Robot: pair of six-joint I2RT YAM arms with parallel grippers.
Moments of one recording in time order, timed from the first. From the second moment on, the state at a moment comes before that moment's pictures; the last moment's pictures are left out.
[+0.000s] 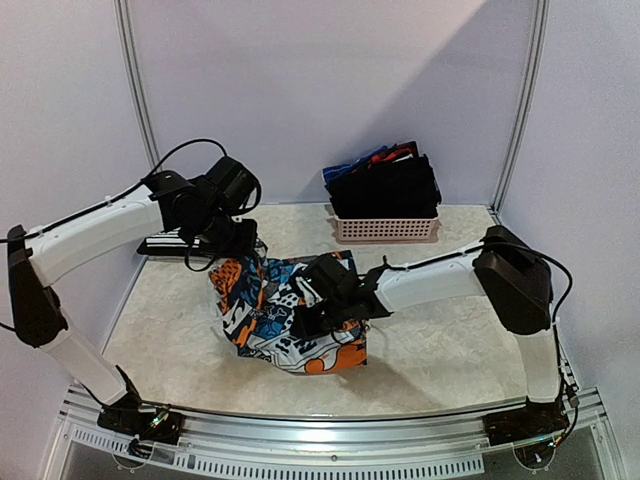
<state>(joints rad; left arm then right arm) -0.75 1.55 1.43 -0.92 -0.33 -0.57 1.04 2.16 1.44 -0.14 -0.20 0.64</state>
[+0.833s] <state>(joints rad) -0.88 1.83 1.62 -0.83 -0.34 -0.64 0.83 1.85 1.03 -0.16 0.11 0.65</state>
